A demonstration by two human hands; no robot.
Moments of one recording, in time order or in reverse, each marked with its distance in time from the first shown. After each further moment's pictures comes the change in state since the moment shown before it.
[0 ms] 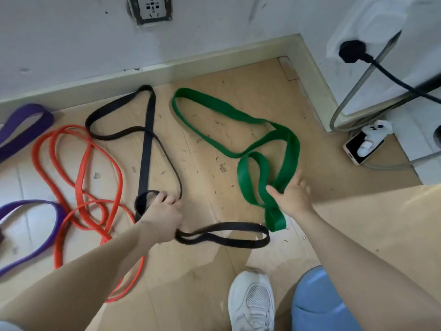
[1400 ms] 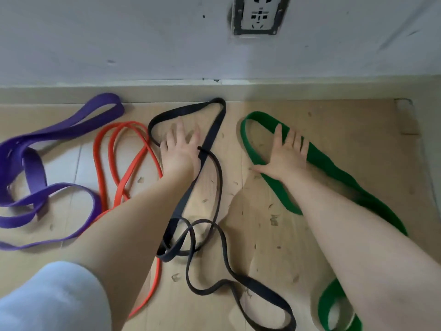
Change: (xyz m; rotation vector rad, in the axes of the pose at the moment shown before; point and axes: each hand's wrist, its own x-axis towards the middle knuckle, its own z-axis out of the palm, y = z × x) left_hand 0.079 -0.149 -0.022 -0.773 0.334 -0.997; right_hand 0.124 -0.236 0.039 -0.609 0.000 -0.677
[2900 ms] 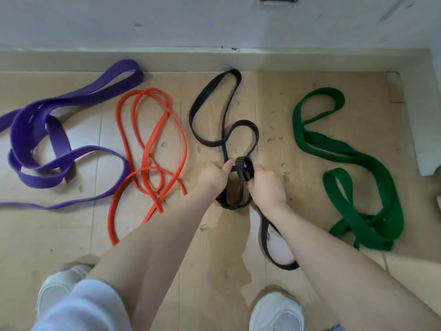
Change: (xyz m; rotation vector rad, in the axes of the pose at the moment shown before) left_hand -0.108 -0.012 0.037 -0.778 -0.414 -0.316; right_hand -0.159 -0.085 0.052 0.231 0.064 0.031
